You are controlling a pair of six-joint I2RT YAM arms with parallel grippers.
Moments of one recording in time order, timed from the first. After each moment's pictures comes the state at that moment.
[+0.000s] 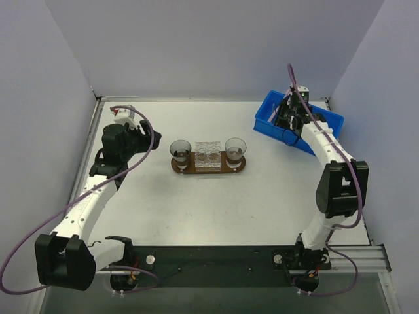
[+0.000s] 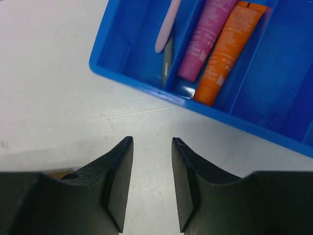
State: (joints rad) left arm -0.17 1.12 0.88 -0.08 0.14 -0.36; right arm 0.08 1.71 1.37 -0.35 0.04 0.25
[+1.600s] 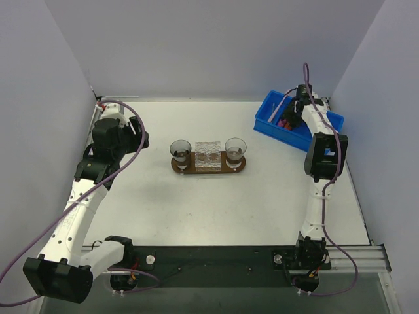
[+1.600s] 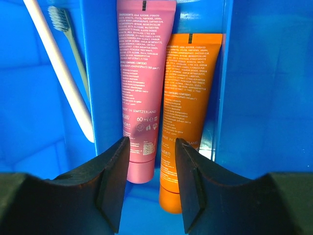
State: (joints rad) left arm -0.19 1.05 1.08 -0.44 -0.09 -0.38; right arm -0.06 2.35 2.01 -0.59 0.06 0.50
